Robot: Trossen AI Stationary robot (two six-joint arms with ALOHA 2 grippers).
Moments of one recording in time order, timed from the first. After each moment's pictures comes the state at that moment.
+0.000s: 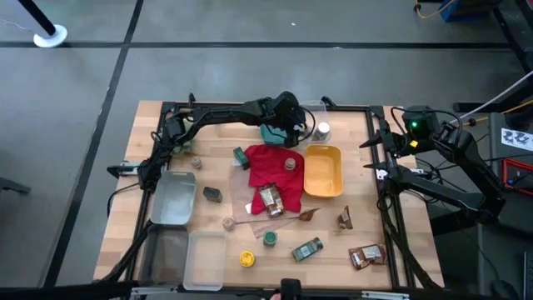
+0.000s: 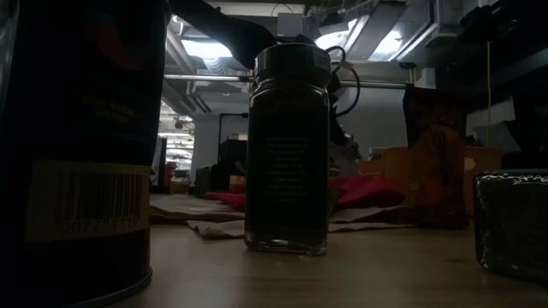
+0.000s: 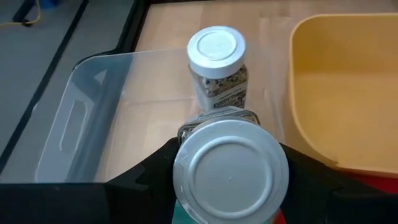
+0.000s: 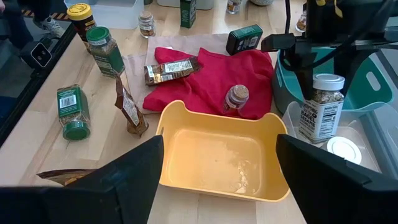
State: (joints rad) left arm 0.39 2.21 1.84 -0.34 0.10 0.30; right arm -0.70 0.59 1.01 -1.18 -0.61 -0.57
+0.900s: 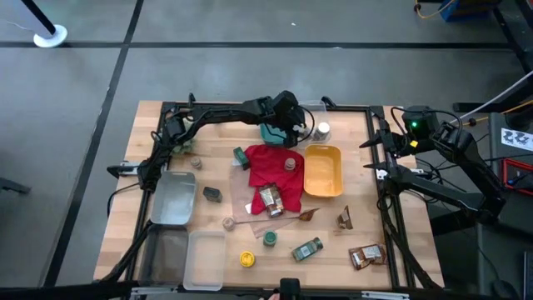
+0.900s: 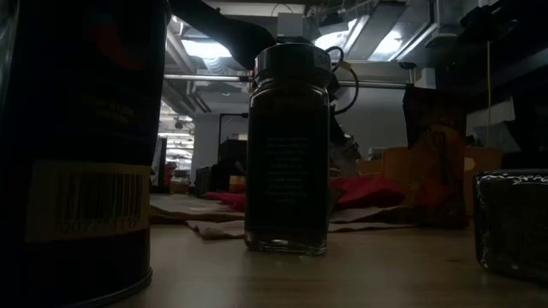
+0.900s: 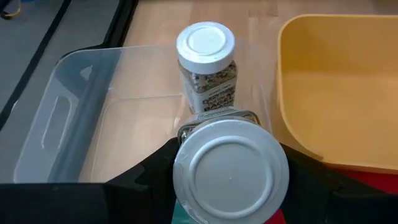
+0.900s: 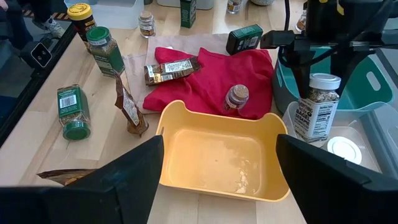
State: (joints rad) left arm 0.40 2.21 1.84 -0.36 0.15 0.29; right arm -0.70 0.59 1.01 -1.18 -0.61 -0.57
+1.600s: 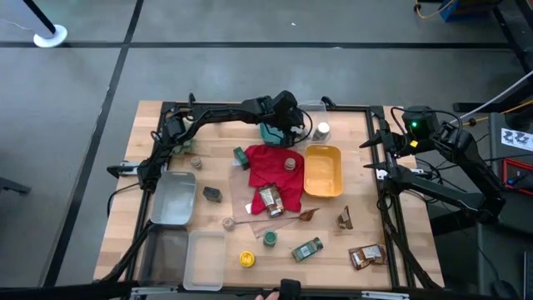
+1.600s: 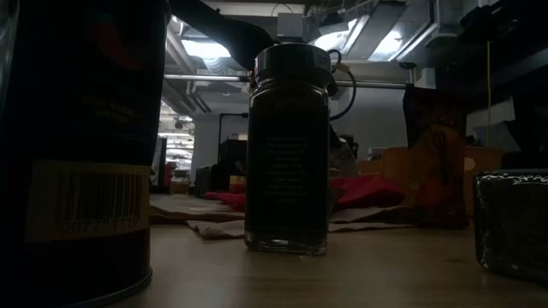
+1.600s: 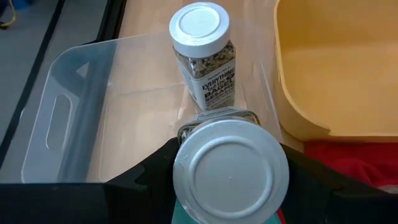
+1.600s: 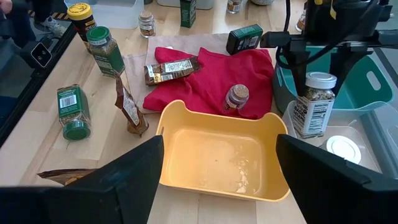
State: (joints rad) left arm 0.40 2.21 1.84 -0.41 0.15 0.40; right arm -0.70 0.59 1.01 -1.18 -0.61 -0.57
